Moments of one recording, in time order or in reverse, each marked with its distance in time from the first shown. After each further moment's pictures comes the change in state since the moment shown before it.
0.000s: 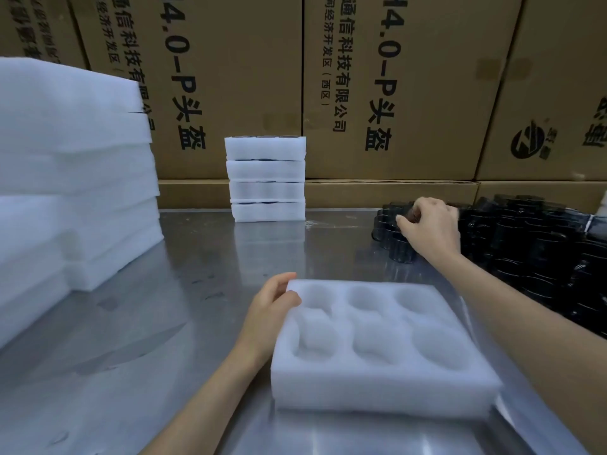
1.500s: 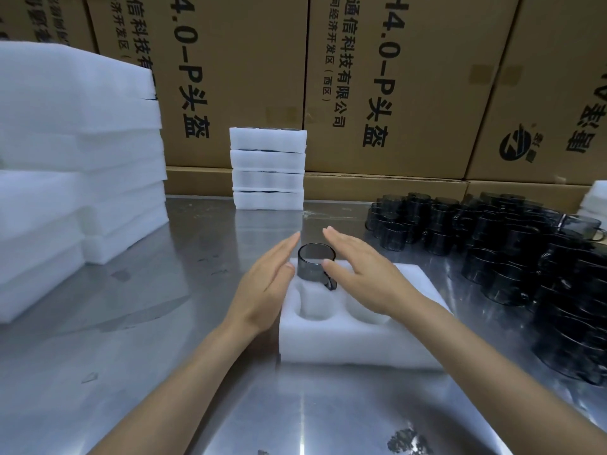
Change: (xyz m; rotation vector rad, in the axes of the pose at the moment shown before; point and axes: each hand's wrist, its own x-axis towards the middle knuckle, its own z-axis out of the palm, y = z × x) left_hand -0.016 0.004 -0.016 0.506 -0.063 0.556; right_hand -0.130 -0.075 -0.031 0.097 -0.589 -0.381
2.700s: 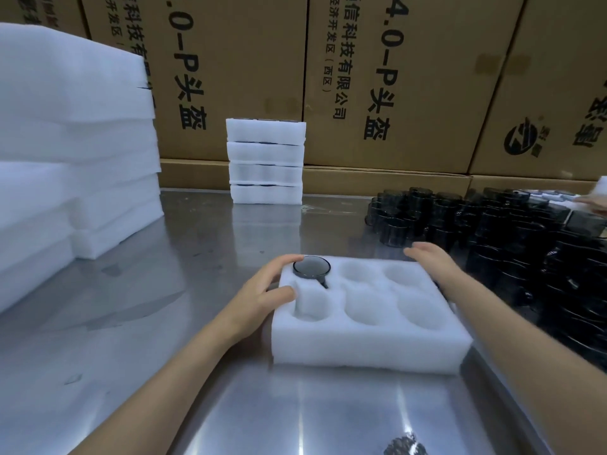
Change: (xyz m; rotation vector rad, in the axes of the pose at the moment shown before) left_hand -0.005 -0.007 -0.003 -0.324 -0.265 -0.238; right_hand 0.027 0.135 -0.018 0.584 0.238 0.684
